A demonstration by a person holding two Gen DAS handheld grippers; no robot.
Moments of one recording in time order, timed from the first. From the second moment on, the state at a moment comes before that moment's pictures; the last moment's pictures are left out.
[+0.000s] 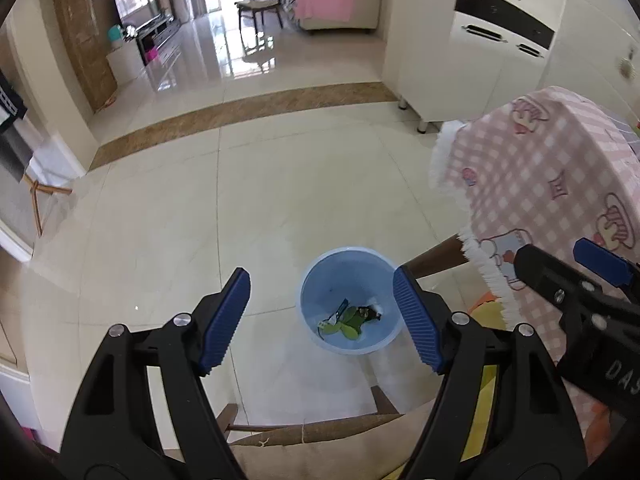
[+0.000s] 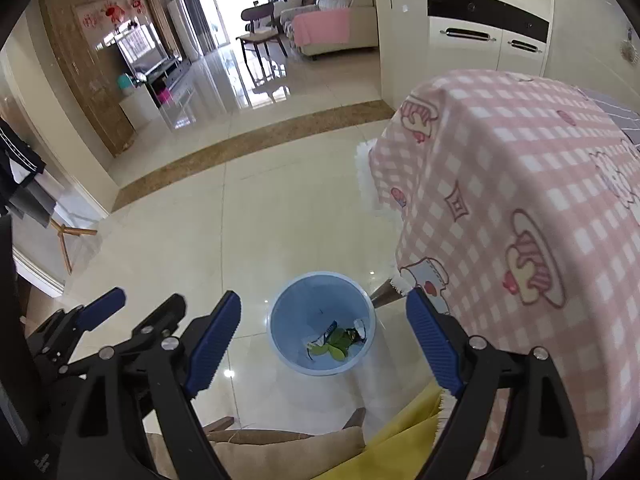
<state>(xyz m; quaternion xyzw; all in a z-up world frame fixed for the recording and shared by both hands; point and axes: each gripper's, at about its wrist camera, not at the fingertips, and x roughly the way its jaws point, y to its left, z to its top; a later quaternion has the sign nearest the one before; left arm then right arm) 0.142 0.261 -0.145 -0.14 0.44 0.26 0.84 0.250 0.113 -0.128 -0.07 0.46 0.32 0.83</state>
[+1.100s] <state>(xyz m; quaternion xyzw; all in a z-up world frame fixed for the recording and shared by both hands) 0.224 0.061 -0.045 -0.03 0.36 -0.02 0.93 0.258 -0.153 -0.056 0.10 0.38 0.09 0.92</state>
